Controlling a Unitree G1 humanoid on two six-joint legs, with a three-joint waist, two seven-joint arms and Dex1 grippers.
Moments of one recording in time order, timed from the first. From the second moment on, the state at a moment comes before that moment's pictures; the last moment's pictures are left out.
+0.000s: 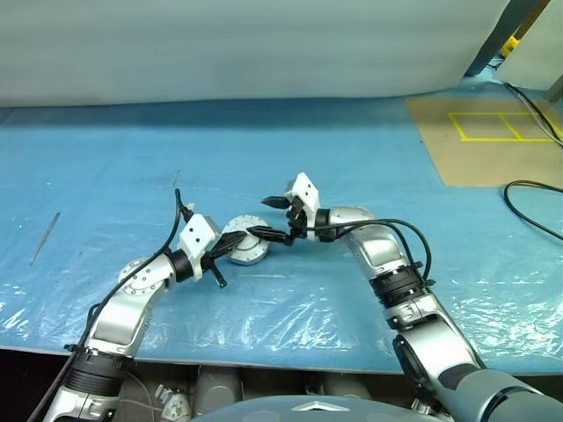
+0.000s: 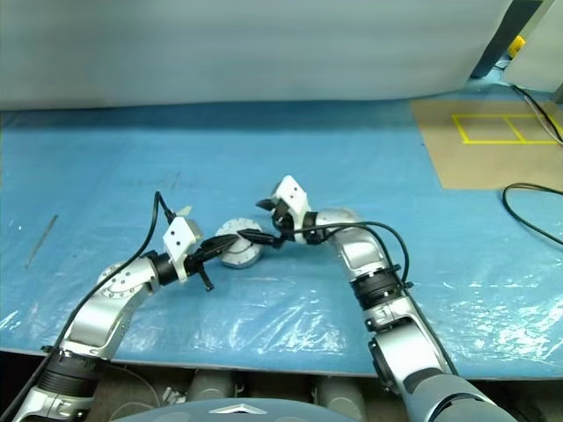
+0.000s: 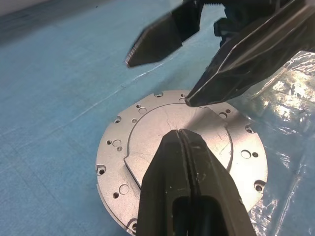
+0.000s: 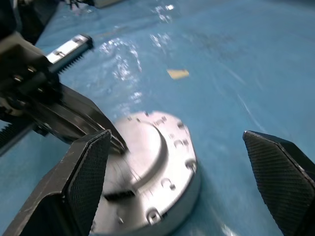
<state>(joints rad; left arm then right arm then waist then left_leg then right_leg) -0.08 0.47 -0.09 -0.13 -0.22 0.16 -0.76 -0.61 -0.19 0.21 0.30 0.19 0.50 0.94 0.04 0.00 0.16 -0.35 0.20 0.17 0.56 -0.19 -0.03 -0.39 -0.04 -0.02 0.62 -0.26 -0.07</state>
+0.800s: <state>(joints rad) -0.07 0.47 -0.09 -0.11 -0.22 0.13 -0.76 -0.70 -0.12 0.06 0.32 0.50 1.36 0.79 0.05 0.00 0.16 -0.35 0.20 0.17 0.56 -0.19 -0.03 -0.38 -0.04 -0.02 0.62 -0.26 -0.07</state>
